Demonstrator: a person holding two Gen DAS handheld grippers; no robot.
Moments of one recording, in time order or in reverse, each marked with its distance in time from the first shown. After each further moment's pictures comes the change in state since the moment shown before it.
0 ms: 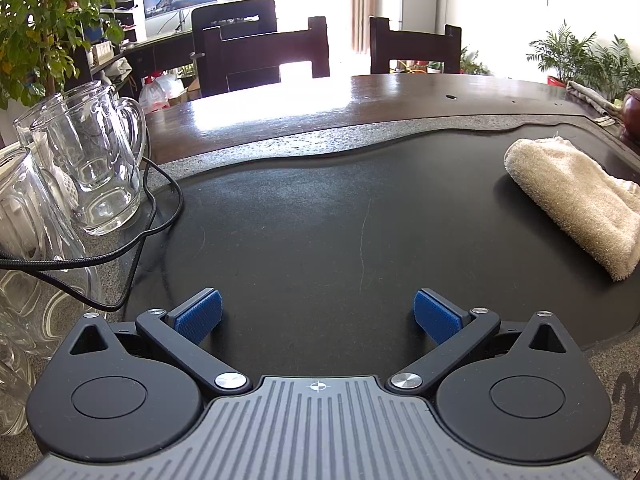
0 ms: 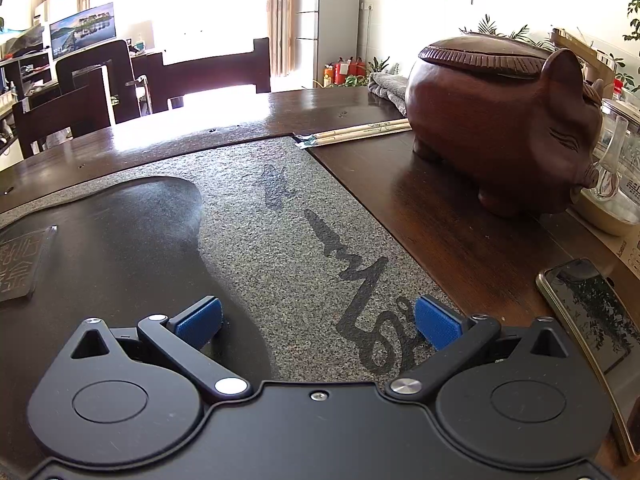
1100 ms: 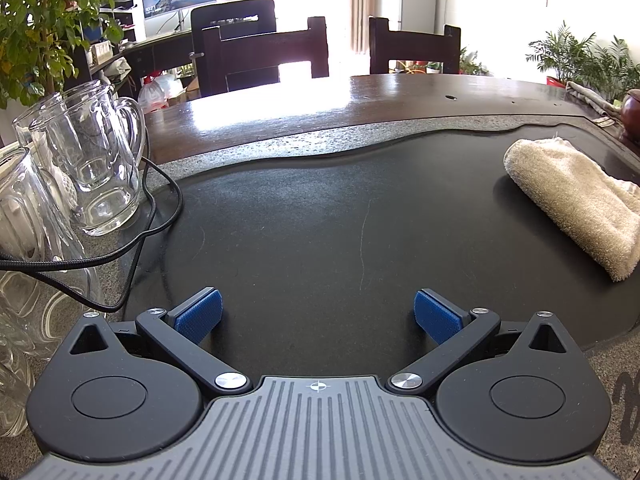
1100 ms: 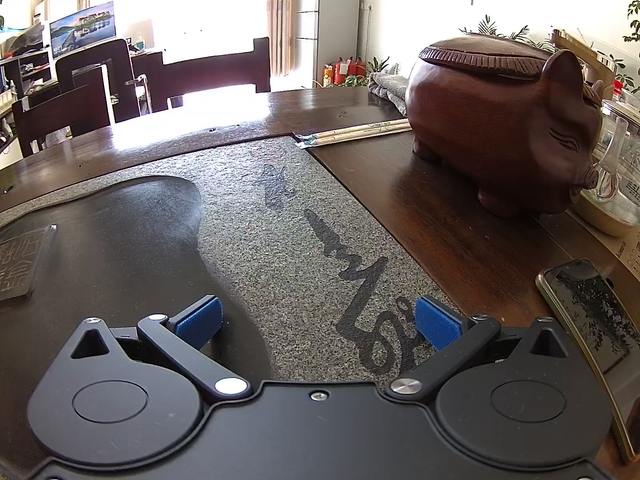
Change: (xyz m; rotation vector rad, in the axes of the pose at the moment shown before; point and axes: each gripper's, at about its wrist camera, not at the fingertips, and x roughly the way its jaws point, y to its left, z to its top) left arm 0.000 0.001 0.000 -0.002 0.000 -0.005; right arm -0.001 0.002 -0.002 0.001 0.000 -0.002
